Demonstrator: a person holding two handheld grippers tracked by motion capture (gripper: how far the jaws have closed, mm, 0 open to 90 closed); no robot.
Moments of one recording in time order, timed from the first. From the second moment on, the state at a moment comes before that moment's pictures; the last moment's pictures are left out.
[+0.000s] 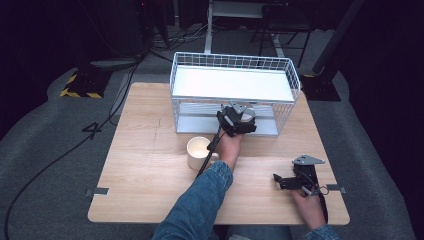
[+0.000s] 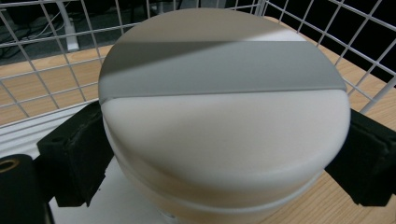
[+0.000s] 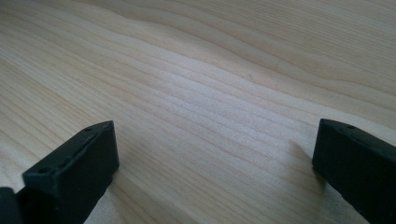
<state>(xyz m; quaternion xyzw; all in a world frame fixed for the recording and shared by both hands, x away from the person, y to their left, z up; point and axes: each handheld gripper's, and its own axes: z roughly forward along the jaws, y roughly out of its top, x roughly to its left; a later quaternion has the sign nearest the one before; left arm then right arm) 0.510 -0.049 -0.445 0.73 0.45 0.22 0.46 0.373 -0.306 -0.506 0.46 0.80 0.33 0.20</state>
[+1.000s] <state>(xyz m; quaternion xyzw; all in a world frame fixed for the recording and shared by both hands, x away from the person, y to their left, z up) 0.487 -0.044 -0.418 0.71 0.45 0.23 0.49 0.373 -0.306 -0.506 0.46 0.80 0.33 0.20</state>
